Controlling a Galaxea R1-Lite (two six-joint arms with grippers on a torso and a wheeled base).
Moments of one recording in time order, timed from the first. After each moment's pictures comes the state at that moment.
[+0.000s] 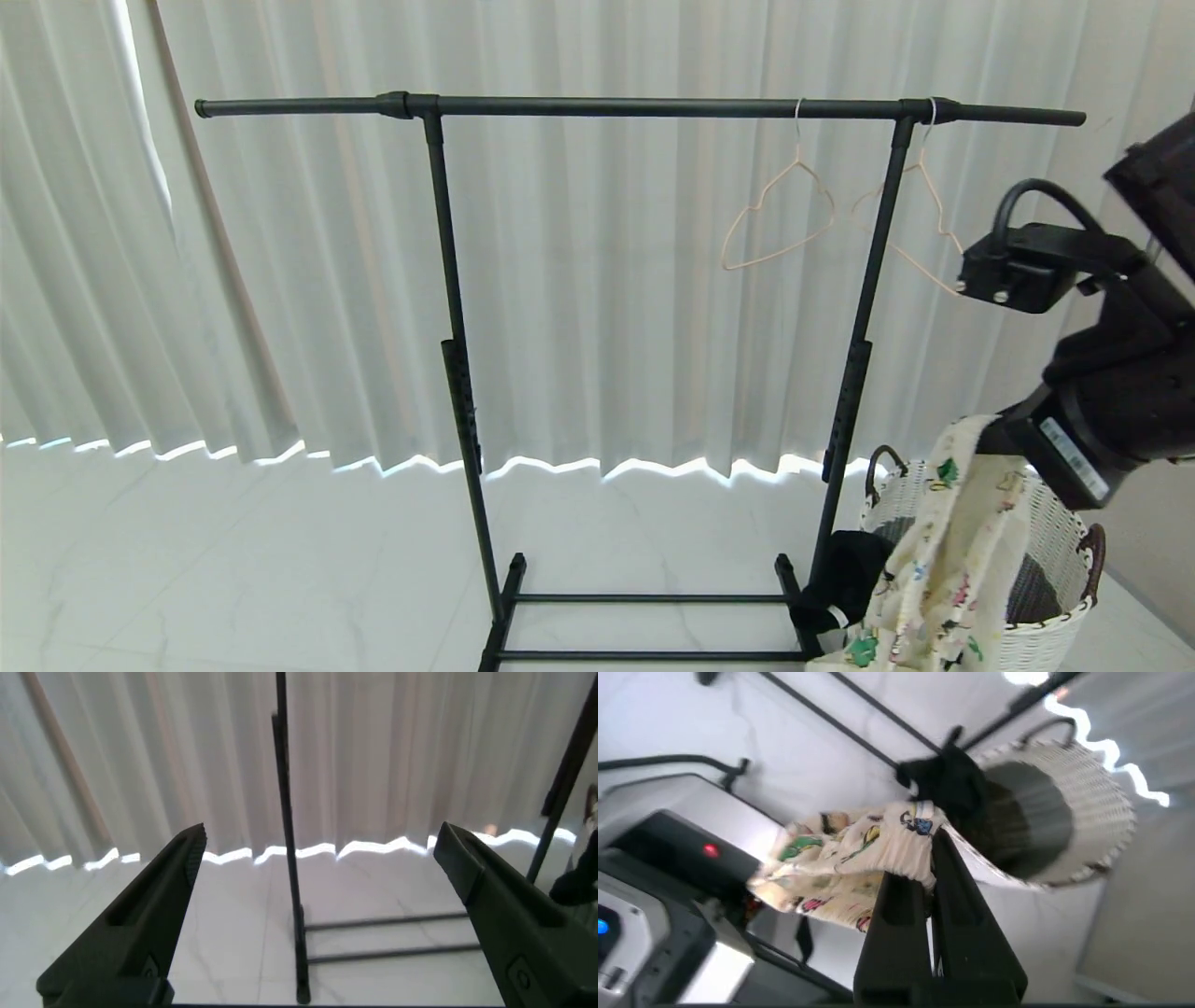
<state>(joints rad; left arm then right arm) -0.01 0.00 -0.02 0.00 -0.11 0.10 0.70 1.48 -1.47 0.88 -0.19 -0.03</state>
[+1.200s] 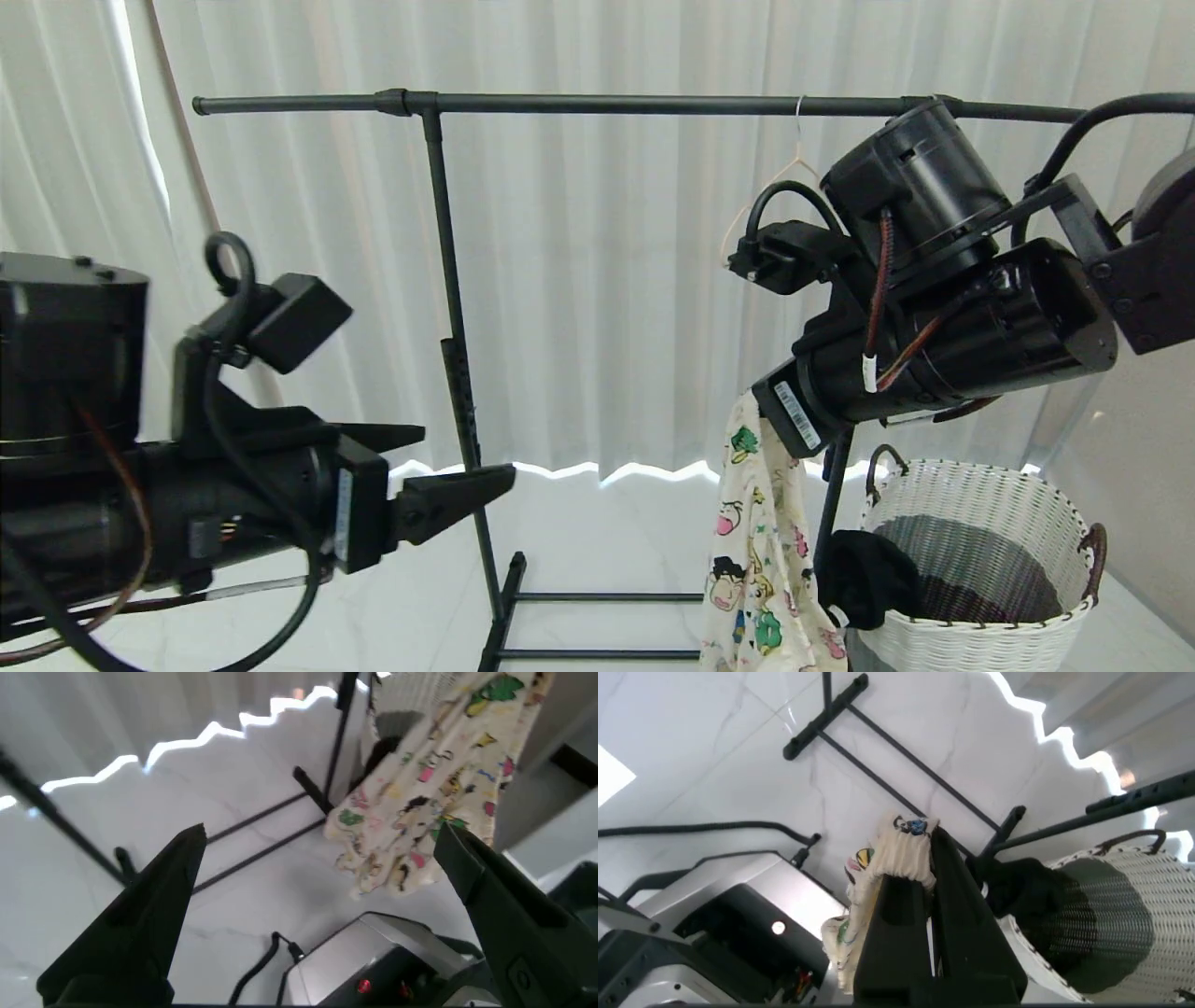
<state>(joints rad) -0.51 1.29 -0.78 -0.04 -0.21 -0.07 0.85 1.76 -1.63 0.63 -0.15 0.06</state>
